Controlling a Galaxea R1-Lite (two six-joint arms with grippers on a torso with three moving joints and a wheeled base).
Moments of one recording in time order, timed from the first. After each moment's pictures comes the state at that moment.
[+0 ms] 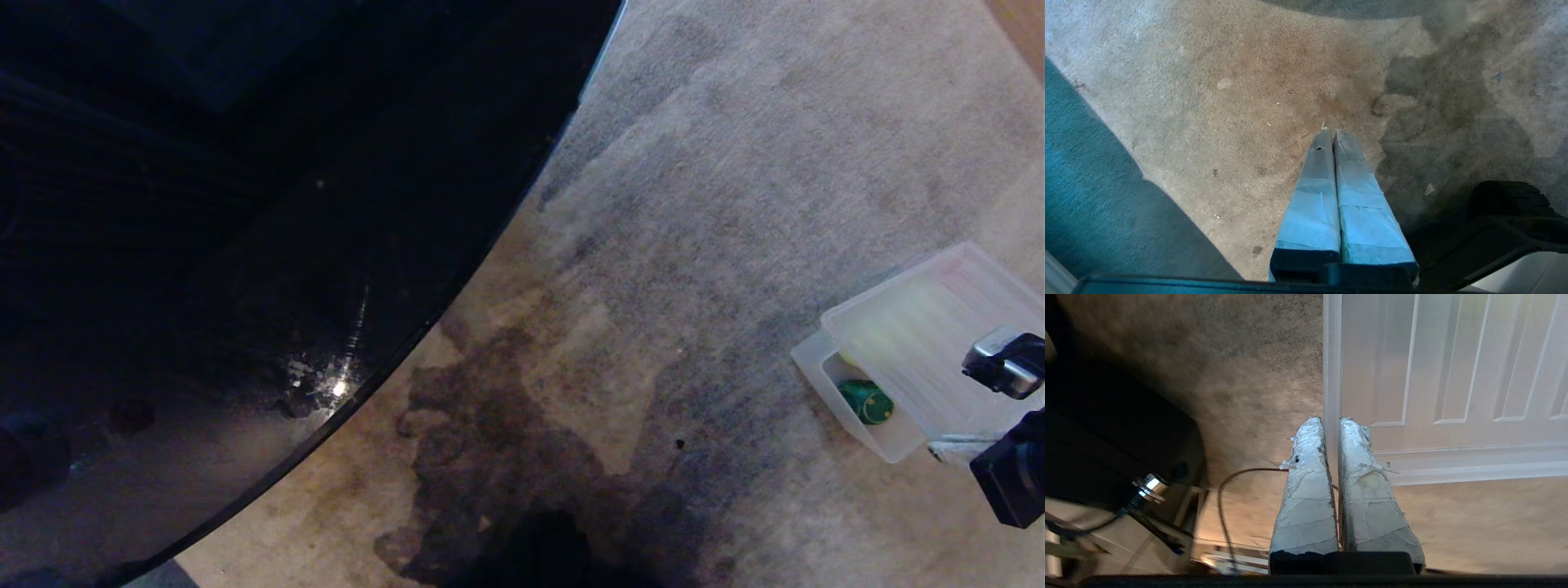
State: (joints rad) left arm 0.00 0.00 0.00 0.00 0.00 -0.01; right arm -0.15 1.24 -0.59 0.07 0.14 -0.52
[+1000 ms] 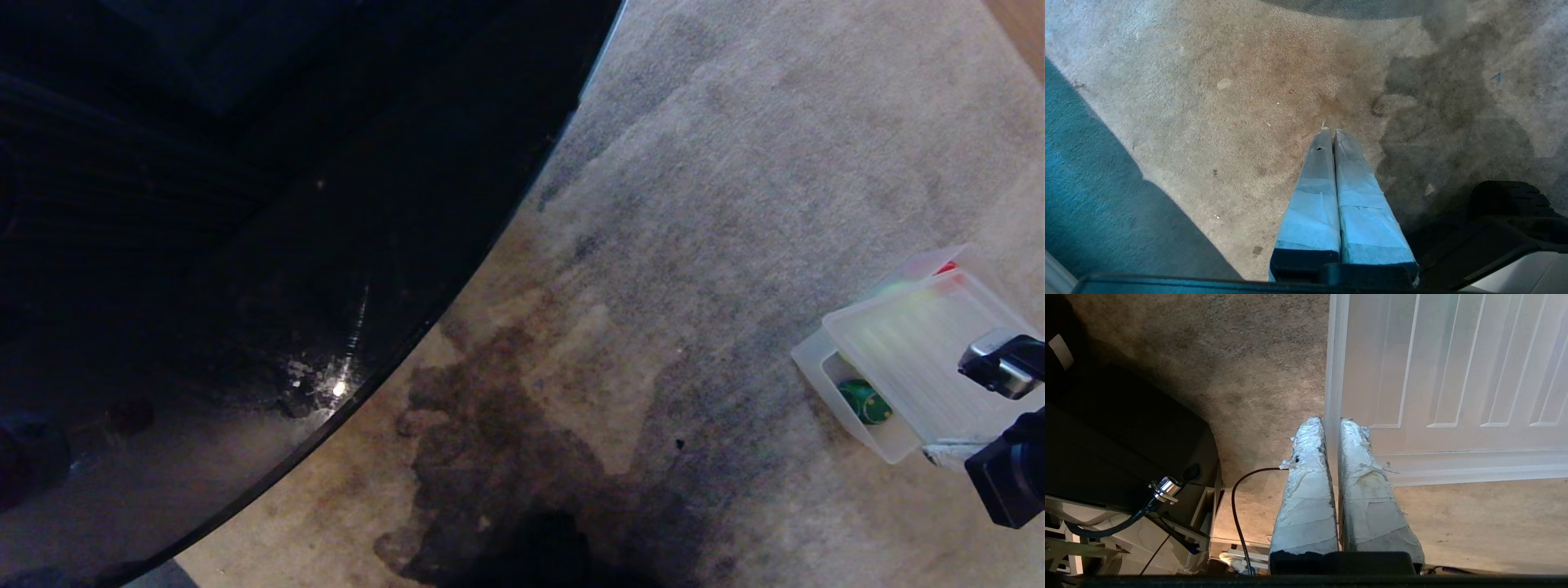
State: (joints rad) left arm 0.00 0.00 0.00 0.00 0.00 -0.01; right arm -0.15 1.25 -0.59 0.07 0.16 -0.51
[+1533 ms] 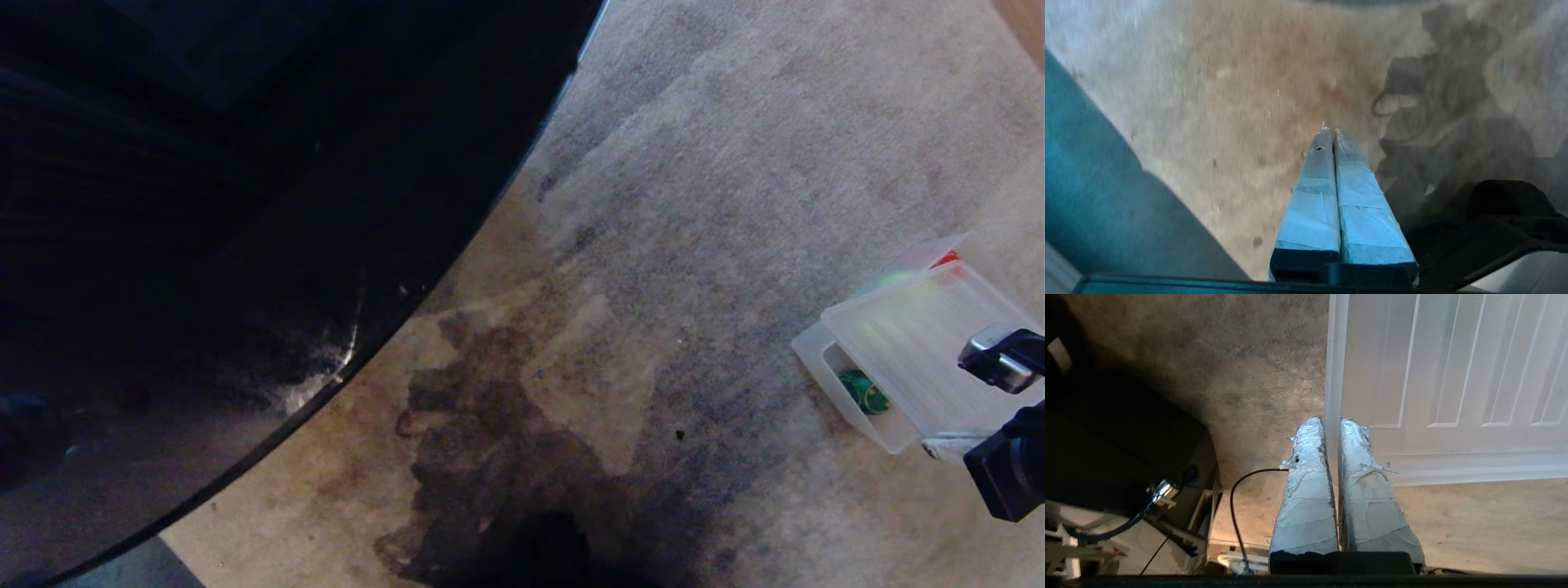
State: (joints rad) left arm 0.00 0.00 0.00 0.00 0.00 -0.01; right arm -0.14 1.25 -0.59 0.07 0.15 -0.51
